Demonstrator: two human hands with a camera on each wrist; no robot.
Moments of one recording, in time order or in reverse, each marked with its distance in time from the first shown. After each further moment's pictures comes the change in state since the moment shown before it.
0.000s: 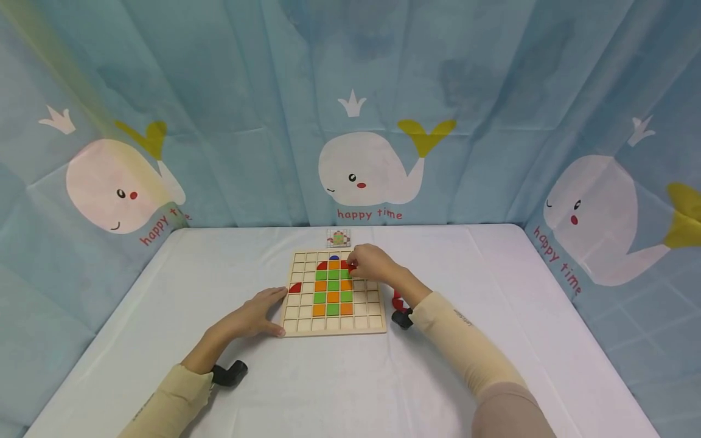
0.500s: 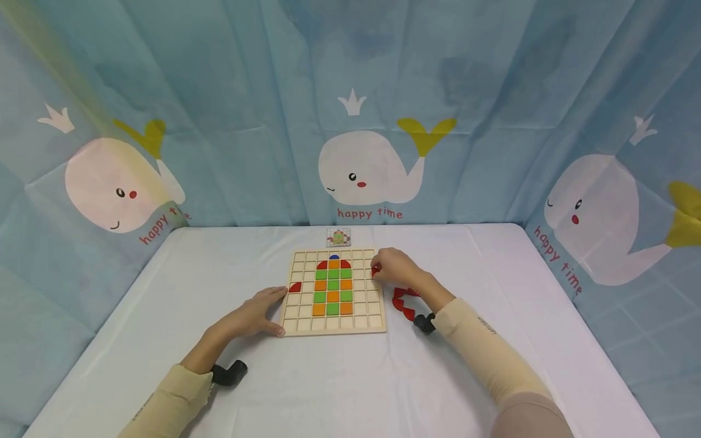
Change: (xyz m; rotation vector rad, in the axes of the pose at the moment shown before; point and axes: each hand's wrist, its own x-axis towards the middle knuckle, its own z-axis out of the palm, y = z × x) left_hand -0.001 0.001 -0.002 -0.010 -0.009 -0.006; right_hand -0.032 0.036 -0.002 0.015 0.016 0.076
